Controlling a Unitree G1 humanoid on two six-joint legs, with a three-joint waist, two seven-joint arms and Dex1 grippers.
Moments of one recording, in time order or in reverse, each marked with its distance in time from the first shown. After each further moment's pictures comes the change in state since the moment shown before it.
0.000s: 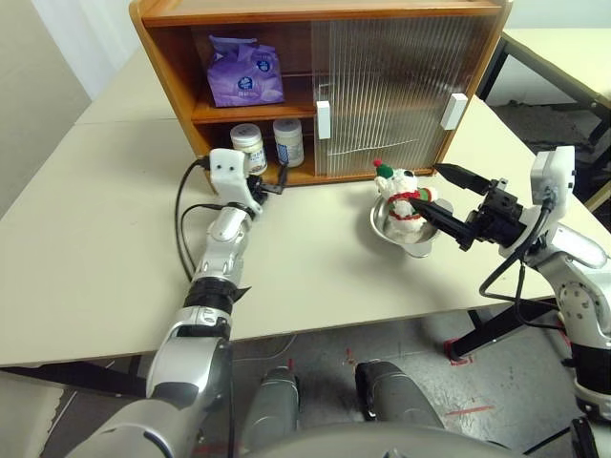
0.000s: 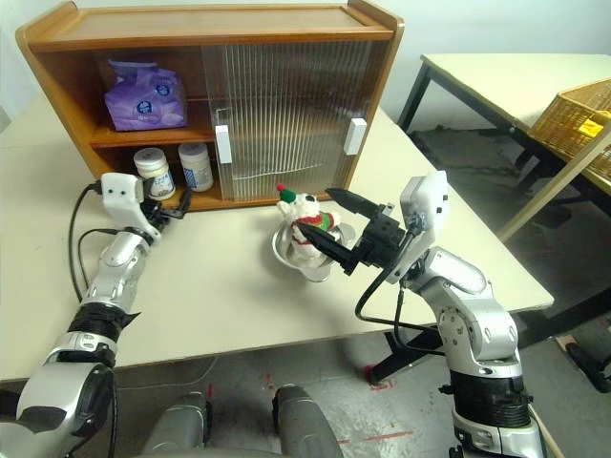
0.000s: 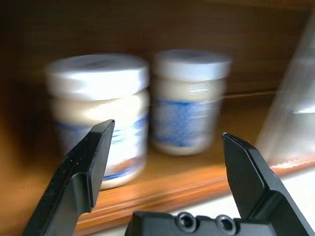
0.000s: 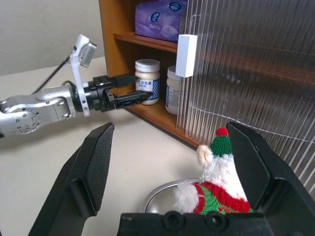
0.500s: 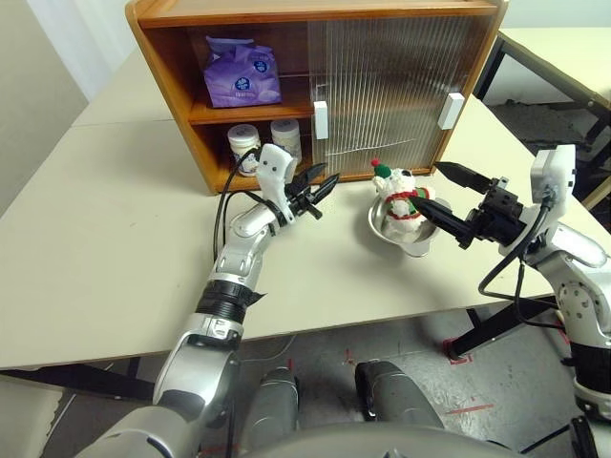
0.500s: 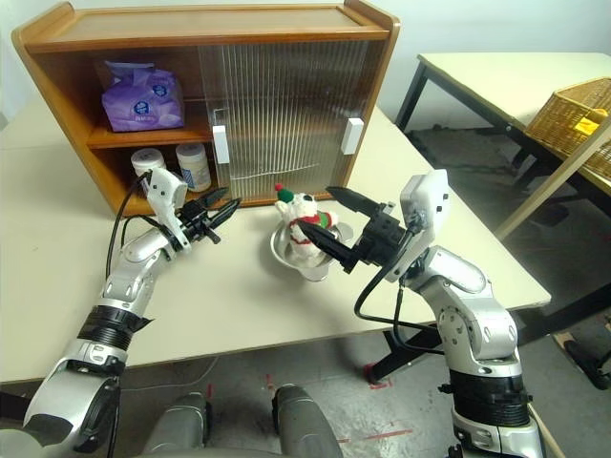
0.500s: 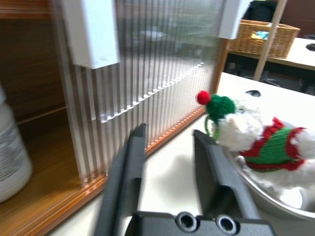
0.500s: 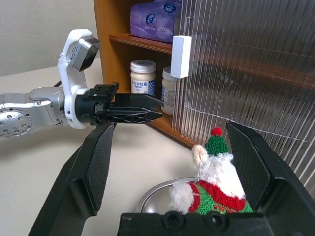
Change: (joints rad) left arm 0.033 -0.016 -0.146 -0.194 -0.057 0.133 -0.298; right arm -0.001 0.000 0.000 -0.001 -0.001 0.000 -0.014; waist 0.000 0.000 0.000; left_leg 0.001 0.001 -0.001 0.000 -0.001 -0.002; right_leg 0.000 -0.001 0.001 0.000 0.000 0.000
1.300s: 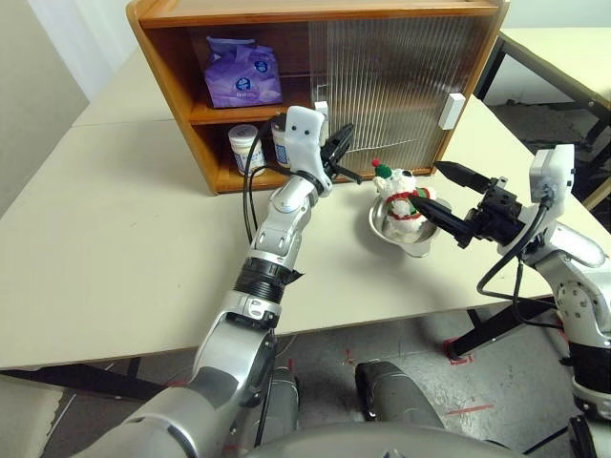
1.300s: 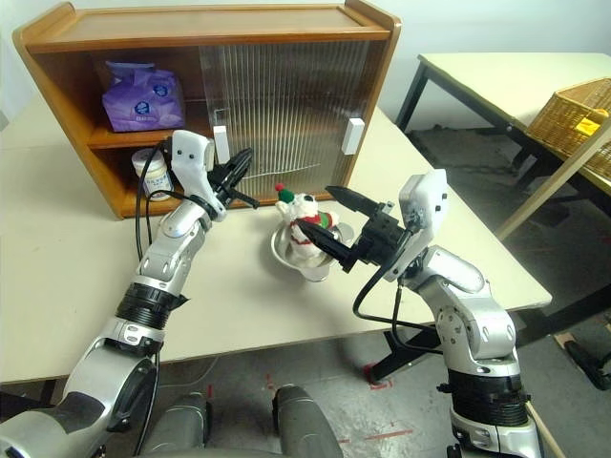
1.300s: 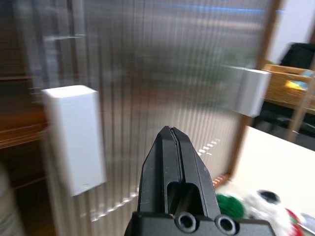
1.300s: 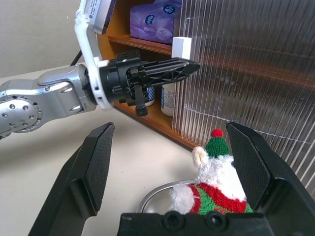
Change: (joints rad) left arm -0.160 -0.189 0.003 -0.016 0.099 0.058 0.400; right arm -0.003 0.006 0.003 0.000 -0.002 0.000 -0.007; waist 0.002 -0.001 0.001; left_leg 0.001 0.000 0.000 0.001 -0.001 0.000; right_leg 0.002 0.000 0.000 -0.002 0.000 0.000
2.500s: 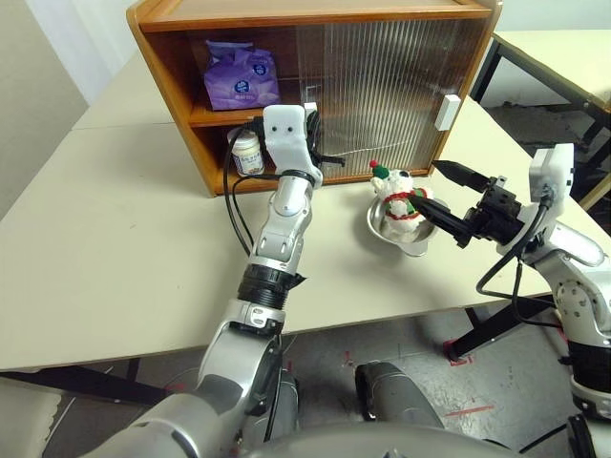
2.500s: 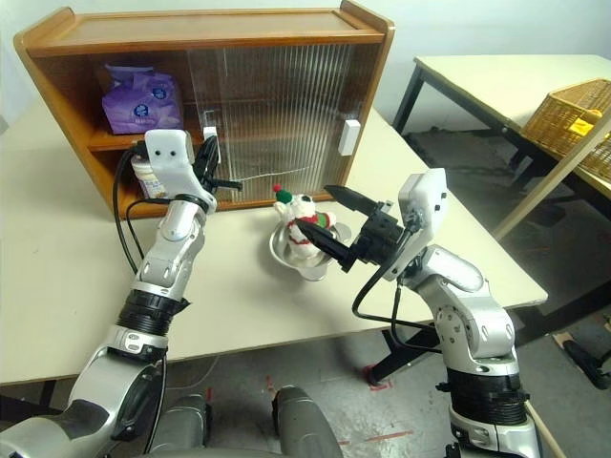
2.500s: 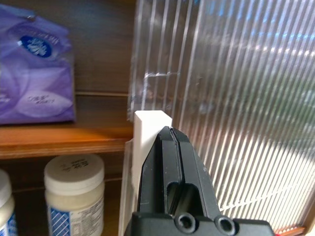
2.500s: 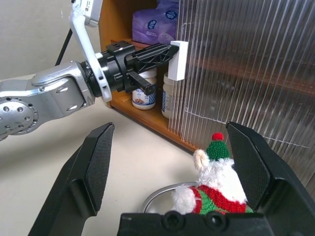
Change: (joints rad) left arm 0.051 -0.019 0.024 -0.105 0.081 0.029 0.308; right arm -0.006 0.003 0.002 -0.001 -0.001 0.000 0.005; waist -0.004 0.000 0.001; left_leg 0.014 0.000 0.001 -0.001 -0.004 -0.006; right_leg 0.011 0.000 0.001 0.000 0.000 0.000
